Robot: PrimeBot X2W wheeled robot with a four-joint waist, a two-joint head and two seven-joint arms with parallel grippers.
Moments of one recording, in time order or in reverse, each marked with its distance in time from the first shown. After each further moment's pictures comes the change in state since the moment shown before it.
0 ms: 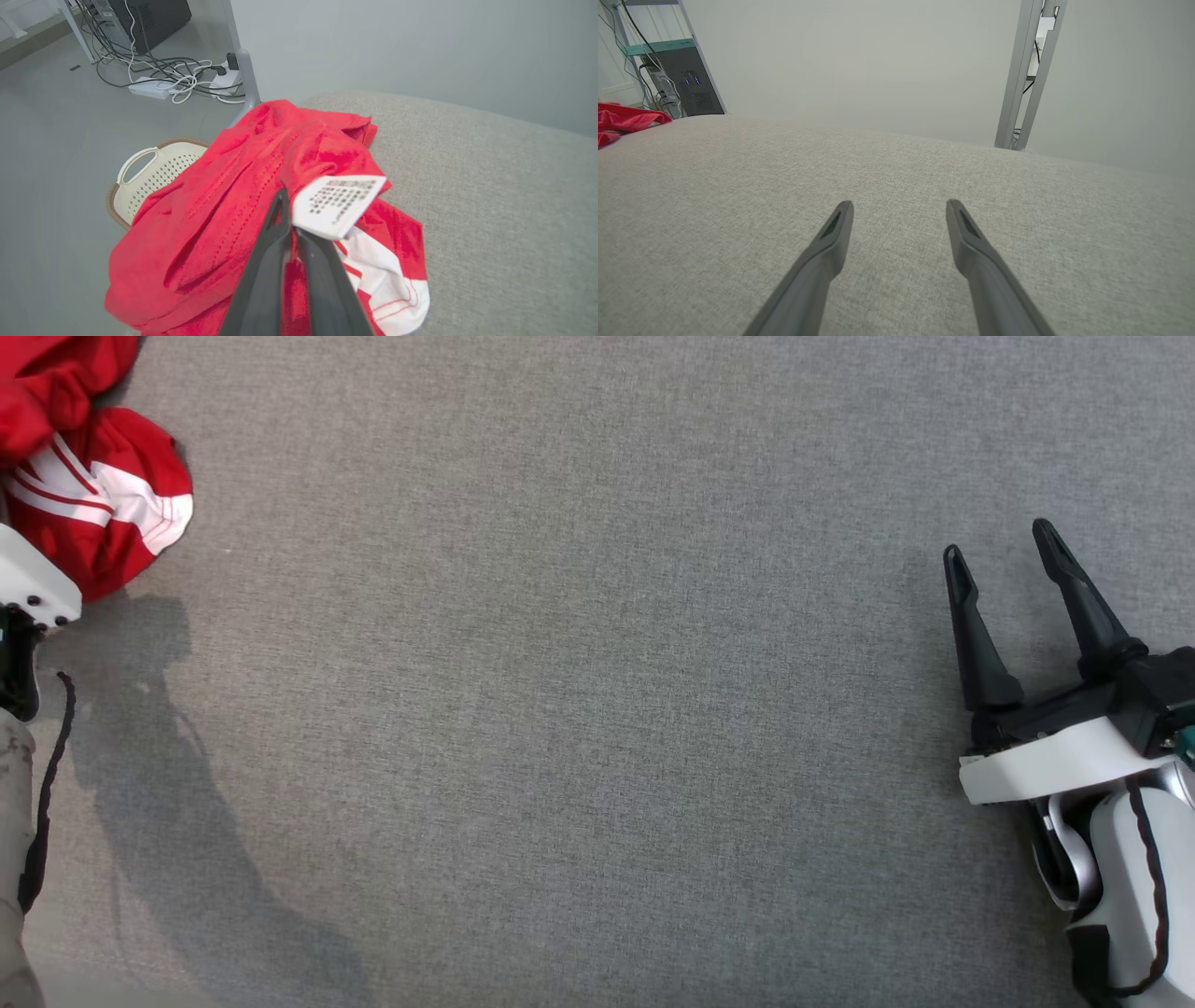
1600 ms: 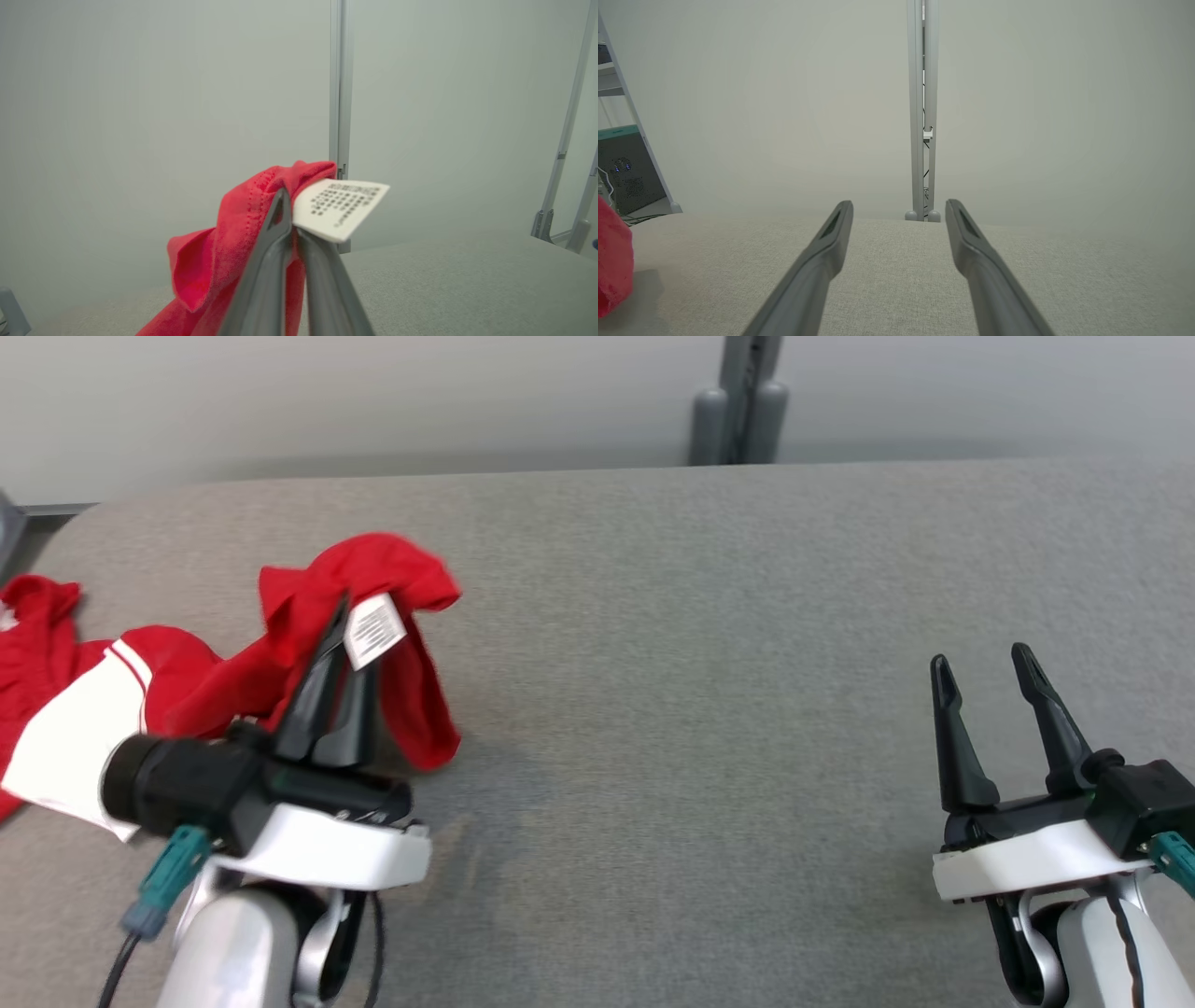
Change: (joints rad) left arm 0.897 -0.259 -0.175 -1.429 0.156 0.108 0.080; right arm 0.197 0.127 -0.078 -0.047 0.019 0.000 0.001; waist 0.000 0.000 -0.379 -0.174
